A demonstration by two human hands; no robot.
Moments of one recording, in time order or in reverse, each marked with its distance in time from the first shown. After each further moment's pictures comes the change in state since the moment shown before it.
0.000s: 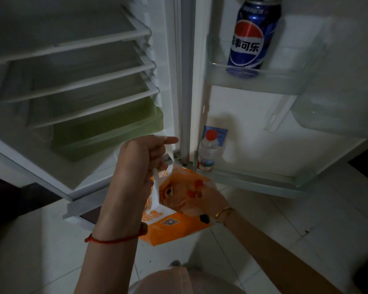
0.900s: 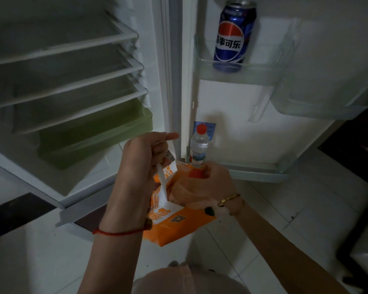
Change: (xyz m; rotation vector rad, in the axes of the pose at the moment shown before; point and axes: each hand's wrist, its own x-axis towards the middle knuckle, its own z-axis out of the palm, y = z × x) left_hand -0.019 -0.003 -0.009 -0.058 -0.123 -0.028; right_hand -0.077 -0.084 -0.074 0.375 0.423 0.049
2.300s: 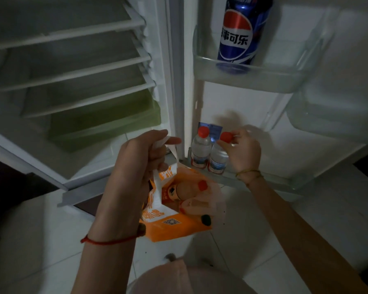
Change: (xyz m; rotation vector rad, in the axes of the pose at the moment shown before) left_hand 0.018 -0.010 0.039 0.061 0.113 0.007; right_hand 0.128 0.057 -0.059 -0.107 0.335 -0.080
